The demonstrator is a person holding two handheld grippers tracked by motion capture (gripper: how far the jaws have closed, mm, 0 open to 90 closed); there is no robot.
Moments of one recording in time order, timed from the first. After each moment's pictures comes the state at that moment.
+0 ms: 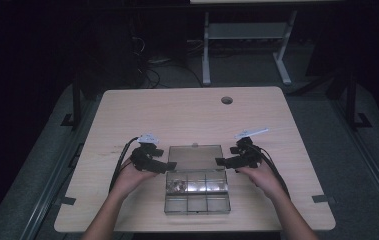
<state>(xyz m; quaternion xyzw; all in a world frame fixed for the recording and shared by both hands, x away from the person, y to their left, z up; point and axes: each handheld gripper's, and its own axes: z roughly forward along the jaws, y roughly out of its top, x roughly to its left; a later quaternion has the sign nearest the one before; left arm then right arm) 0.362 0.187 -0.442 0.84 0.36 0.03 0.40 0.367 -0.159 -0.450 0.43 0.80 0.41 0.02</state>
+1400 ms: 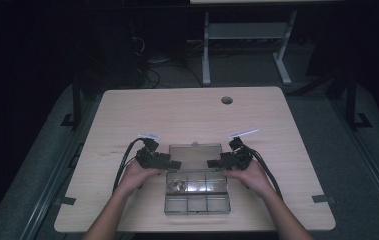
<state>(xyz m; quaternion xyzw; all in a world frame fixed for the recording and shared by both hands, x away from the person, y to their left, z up) 0.385 0.186 -0.469 0.81 0.39 -0.10 0.43 0.380 -0.141 -0.470 0.45 0.79 0.42 -0.08</state>
